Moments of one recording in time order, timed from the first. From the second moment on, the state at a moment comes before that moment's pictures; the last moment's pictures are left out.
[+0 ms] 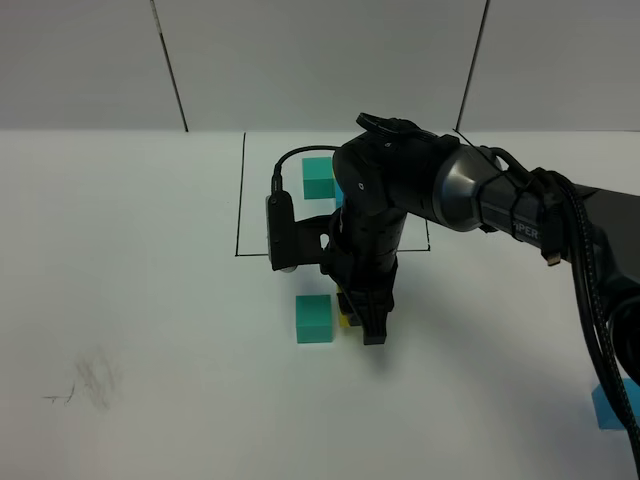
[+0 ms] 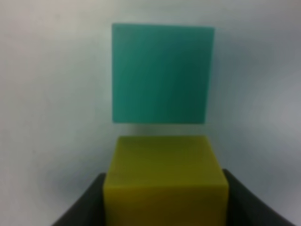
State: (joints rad) left arm 0.10 -0.01 -0.51 -0.07 1.06 0.00; right arm 0.65 2.19 -1.68 -0.02 0.99 -0.98
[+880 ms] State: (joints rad) left arm 0.10 -0.01 -0.51 -0.07 1.06 0.00; right arm 0.65 2.23 -1.68 0.01 0.94 -0.98
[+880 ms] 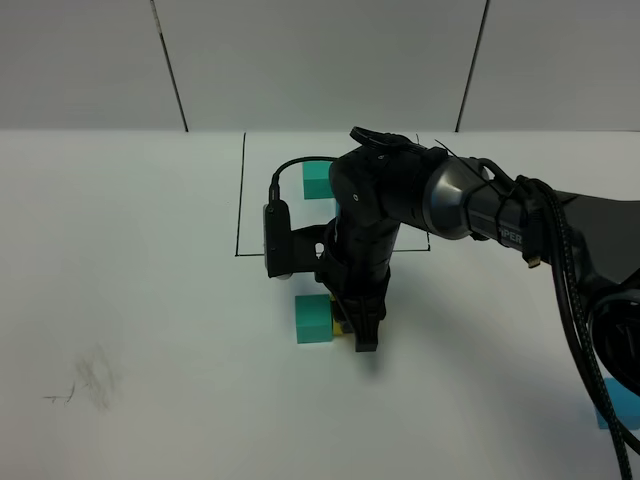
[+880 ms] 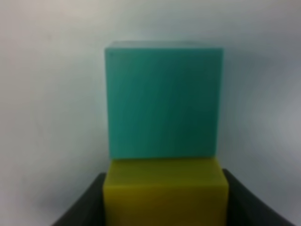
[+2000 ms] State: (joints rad) left arm 0.10 -0.01 -0.51 -0.07 1.06 0.00; right arm 0.65 2.30 -1.76 0.02 0.97 -0.97
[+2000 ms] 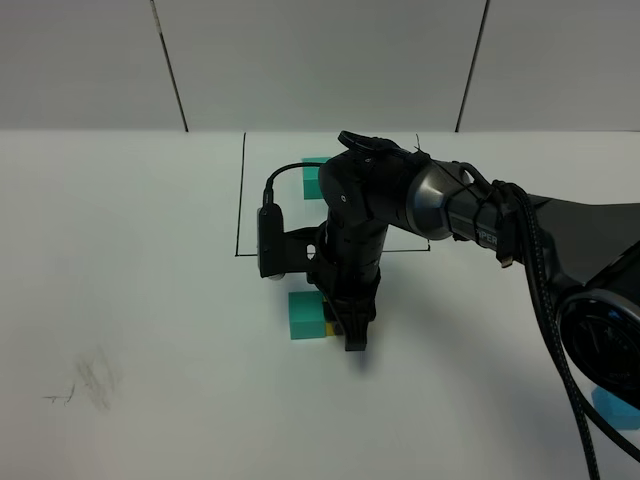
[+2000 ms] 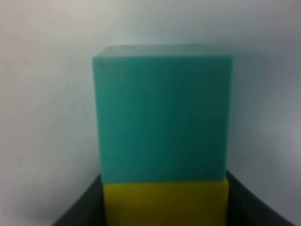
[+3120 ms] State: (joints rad) left arm 0.10 -0.01 -0.51 -0.07 1.06 0.00; right arm 0.45 1.73 -1.29 -0.29 0.89 0.08
